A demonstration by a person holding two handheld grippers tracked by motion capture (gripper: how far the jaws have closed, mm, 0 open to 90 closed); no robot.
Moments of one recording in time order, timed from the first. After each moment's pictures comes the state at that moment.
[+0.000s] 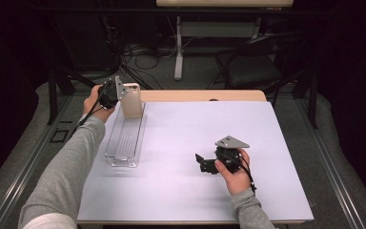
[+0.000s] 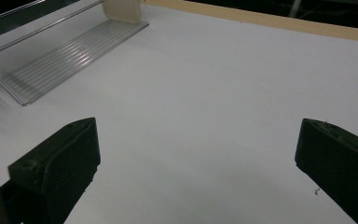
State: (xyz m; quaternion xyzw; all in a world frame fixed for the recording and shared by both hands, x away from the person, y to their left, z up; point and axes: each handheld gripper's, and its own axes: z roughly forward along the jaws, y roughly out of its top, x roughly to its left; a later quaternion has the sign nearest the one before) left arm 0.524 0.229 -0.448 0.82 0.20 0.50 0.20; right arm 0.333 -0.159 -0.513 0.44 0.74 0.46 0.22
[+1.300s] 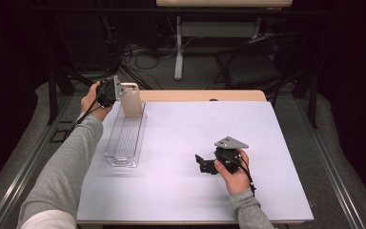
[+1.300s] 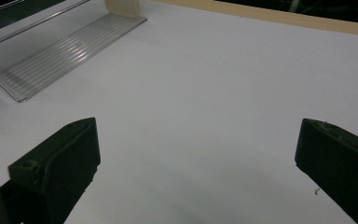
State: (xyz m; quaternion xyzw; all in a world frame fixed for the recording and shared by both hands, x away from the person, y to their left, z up) left arm 0.531 0.237 -0.450 0.81 0.18 0.52 0.19; right arm 0.334 -0.158 -0.517 0.44 0.74 0.45 0.22
